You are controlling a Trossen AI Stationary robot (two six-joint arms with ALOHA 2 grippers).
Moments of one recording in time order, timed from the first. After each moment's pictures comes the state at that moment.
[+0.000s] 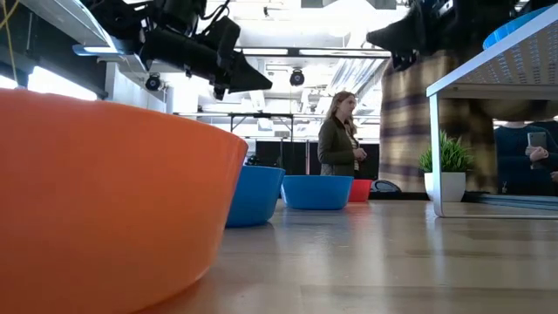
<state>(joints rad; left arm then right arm) 0.32 1.37 0.74 0.46 0.07 -0.03 -0.26 0.86 0.44 0.36 -0.29 -0.07</state>
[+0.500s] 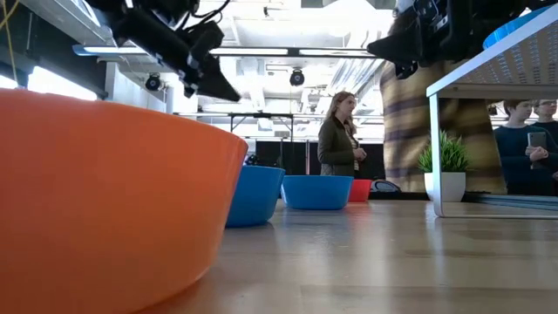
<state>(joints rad) 0.32 1.19 0.78 -0.06 -0.04 -0.07 -0.31 0.86 0.38 0.44 -0.29 -0.08</state>
